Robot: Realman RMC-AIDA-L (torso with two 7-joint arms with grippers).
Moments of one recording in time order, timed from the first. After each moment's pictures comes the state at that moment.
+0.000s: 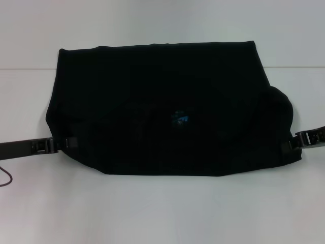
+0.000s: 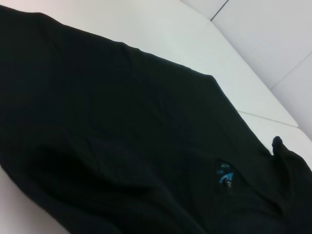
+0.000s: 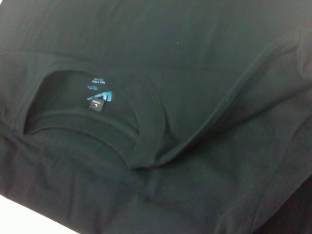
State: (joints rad) left arm -0.51 -1.98 0.56 0.62 2.15 1.39 -1.95; right arm 0.74 1.96 -0.74 -0.74 -2.57 -1.40 2.39
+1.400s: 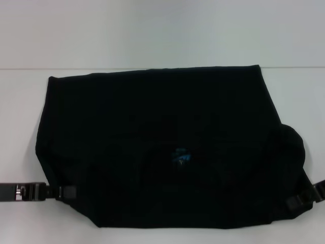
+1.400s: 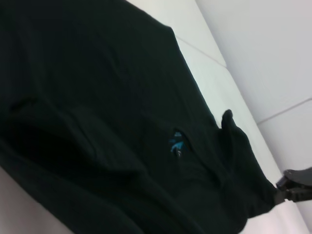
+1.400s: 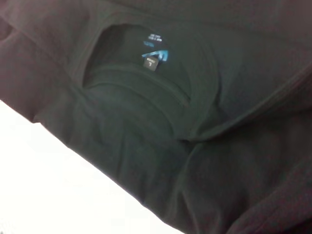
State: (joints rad) left arm -0.46 -1.93 0.52 0.59 2.26 1.74 -2.04; right arm 0.68 1.95 -0.73 -0.75 -2.57 -1.72 2.23
